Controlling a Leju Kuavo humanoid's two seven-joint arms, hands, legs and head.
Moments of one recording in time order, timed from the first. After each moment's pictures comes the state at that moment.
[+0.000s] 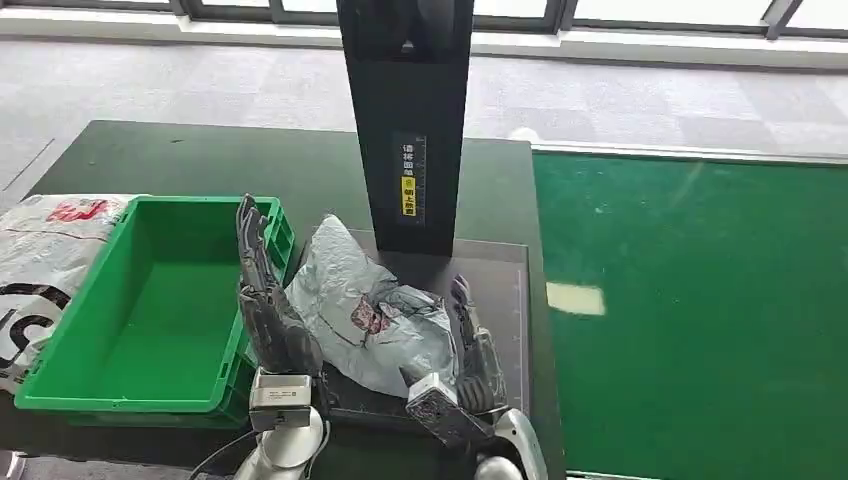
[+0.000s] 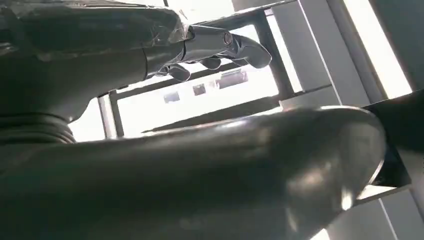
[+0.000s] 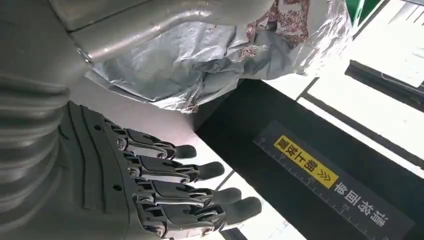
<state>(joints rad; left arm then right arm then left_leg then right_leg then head) -0.12 -0.28 -0.22 -1.44 -0.33 0.69 -0.70 0.01 0.22 0.43 -1.35 0.78 -0.52 -0.45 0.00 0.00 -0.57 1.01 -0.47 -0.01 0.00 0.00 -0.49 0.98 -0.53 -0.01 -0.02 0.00</state>
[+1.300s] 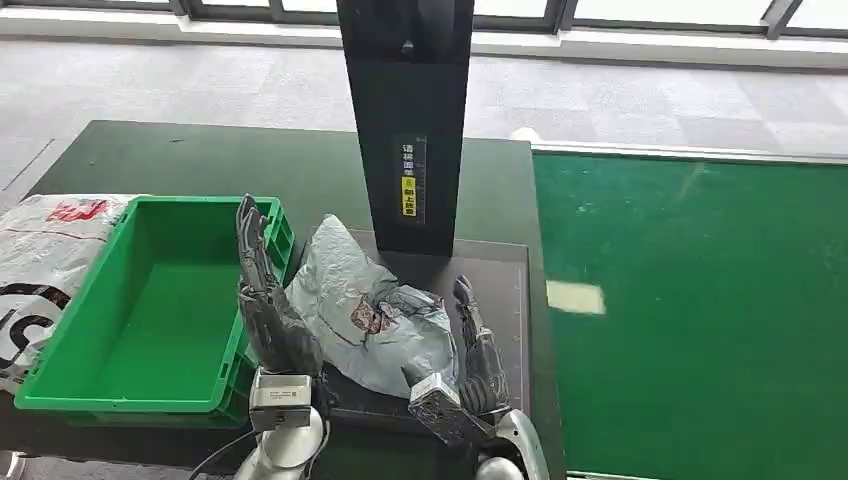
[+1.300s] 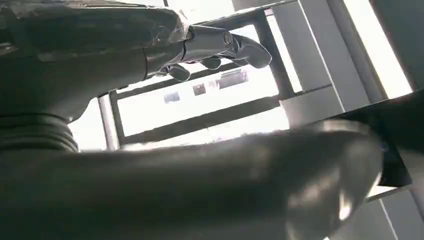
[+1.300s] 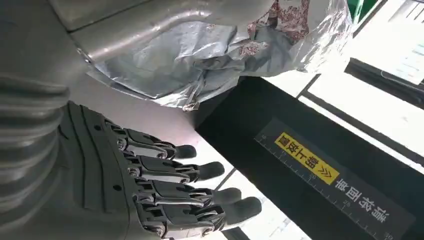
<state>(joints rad) -0.12 -0.28 -0.22 -1.44 -0.35 0.68 -0.69 0.01 0.22 0.42 -1.36 0.77 -0.52 -0.46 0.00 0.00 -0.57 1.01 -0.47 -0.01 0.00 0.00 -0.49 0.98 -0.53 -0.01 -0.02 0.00</state>
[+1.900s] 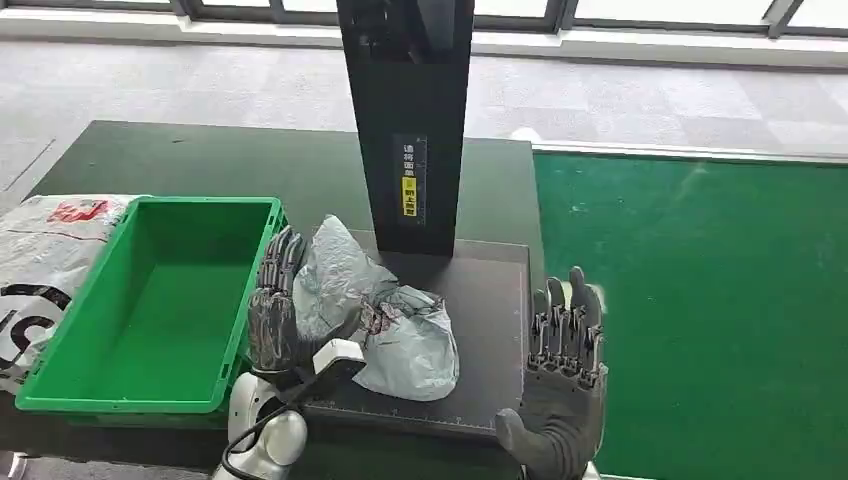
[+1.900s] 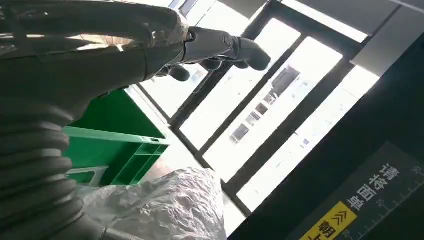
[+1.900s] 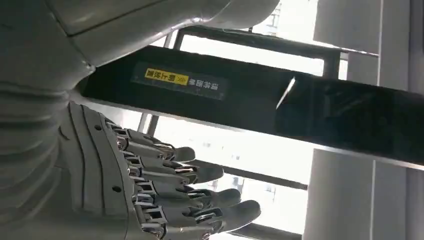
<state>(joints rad) -0.12 -0.21 -0.02 -1.22 -0.87 0.70 -0.40 0.16 0.00 0.61 -1.91 0.31 -0.70 -0.70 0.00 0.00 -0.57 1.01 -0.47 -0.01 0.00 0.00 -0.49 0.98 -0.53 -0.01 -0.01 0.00</state>
